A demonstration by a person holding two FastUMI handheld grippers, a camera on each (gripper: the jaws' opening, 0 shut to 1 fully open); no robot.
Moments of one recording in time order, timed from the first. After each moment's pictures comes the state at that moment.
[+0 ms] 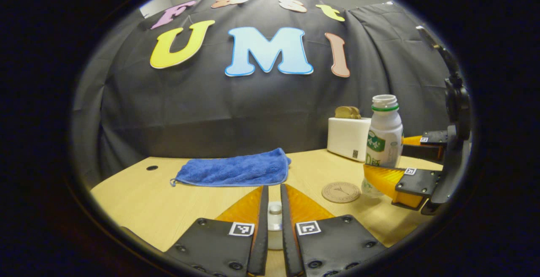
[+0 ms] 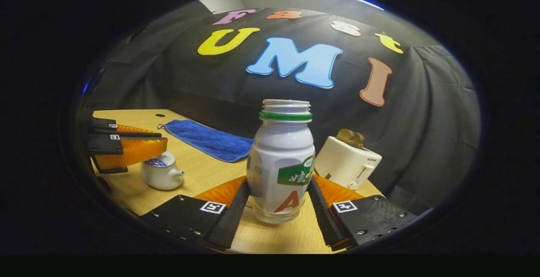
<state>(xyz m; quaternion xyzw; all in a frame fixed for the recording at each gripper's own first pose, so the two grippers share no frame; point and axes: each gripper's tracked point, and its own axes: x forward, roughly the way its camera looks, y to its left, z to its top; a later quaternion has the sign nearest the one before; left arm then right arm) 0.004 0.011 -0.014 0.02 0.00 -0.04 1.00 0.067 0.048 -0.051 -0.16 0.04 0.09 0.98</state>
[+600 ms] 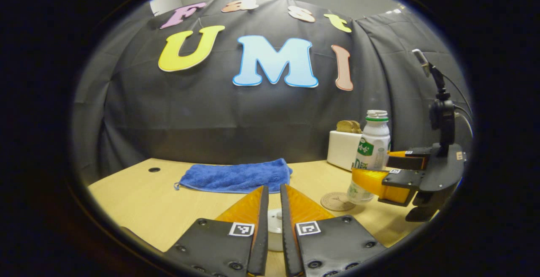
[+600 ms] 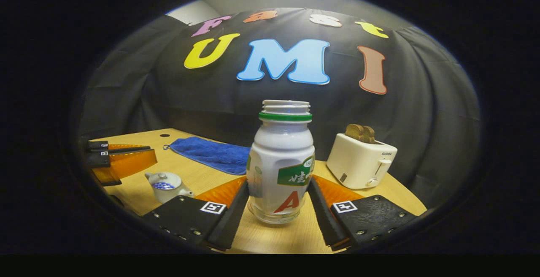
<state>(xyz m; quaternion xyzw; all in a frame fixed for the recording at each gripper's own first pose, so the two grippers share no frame) -0.010 0.023 0.008 -0.01 -0.02 -0.04 1.00 0.092 0.060 -0.036 -0.08 0.05 0.12 0.99</state>
